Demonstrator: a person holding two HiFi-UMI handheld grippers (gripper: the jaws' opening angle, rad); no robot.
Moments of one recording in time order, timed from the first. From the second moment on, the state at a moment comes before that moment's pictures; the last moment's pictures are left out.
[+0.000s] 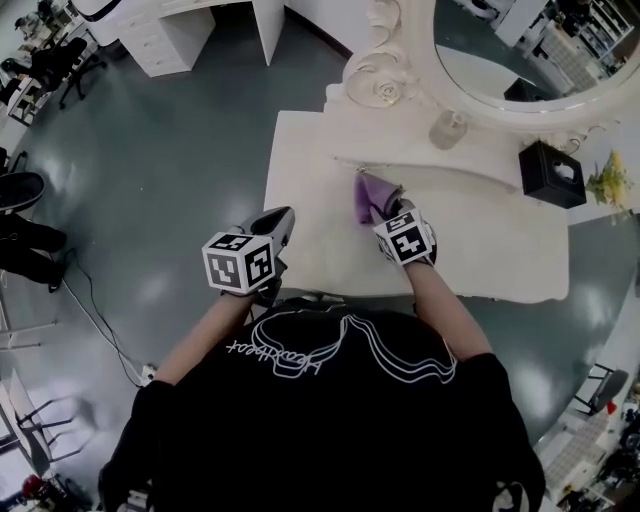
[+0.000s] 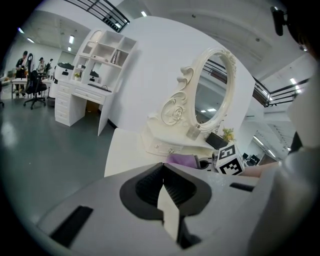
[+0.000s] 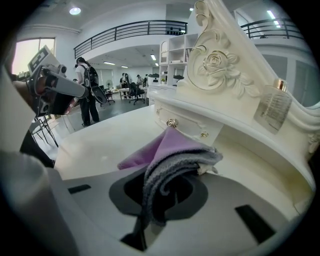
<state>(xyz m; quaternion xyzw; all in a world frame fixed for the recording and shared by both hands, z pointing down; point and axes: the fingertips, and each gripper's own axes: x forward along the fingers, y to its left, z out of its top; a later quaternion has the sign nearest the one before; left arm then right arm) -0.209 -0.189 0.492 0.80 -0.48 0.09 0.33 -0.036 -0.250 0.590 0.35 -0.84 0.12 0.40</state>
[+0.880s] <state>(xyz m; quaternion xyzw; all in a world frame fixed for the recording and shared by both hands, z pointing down) -0.211 -0.214 0.520 0.83 -0.42 0.12 0.35 0.021 -0.261 0.589 0.42 -0.78 0.11 0.45</state>
